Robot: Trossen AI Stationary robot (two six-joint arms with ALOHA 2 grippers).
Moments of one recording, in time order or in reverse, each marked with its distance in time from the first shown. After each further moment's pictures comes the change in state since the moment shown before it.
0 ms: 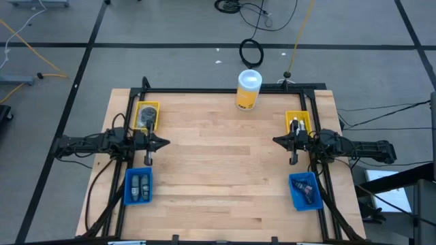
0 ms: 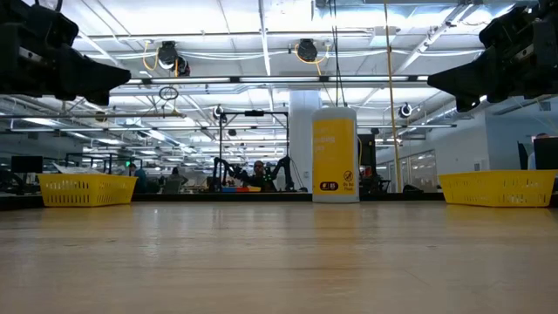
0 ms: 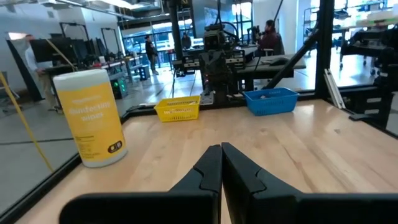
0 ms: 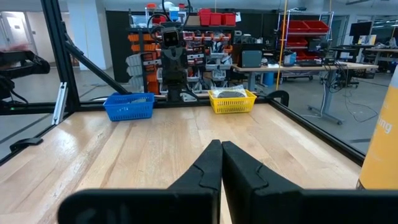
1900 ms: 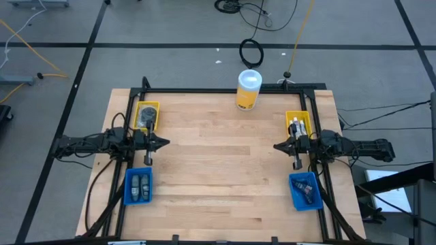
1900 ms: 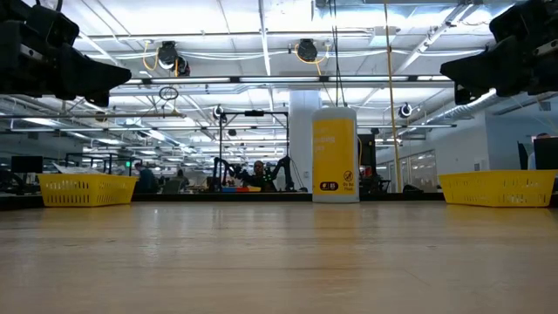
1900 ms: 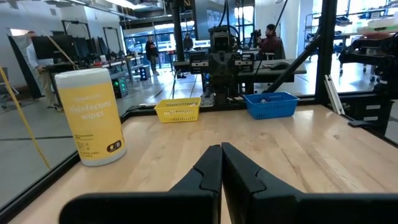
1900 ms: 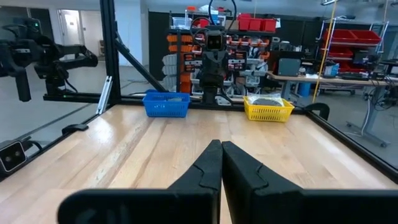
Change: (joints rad) left arm 0.002 0.001 -0.002 0.025 -0.004 -0.029; right arm 0.041 -0.020 0.000 0.006 -0.128 -0.053
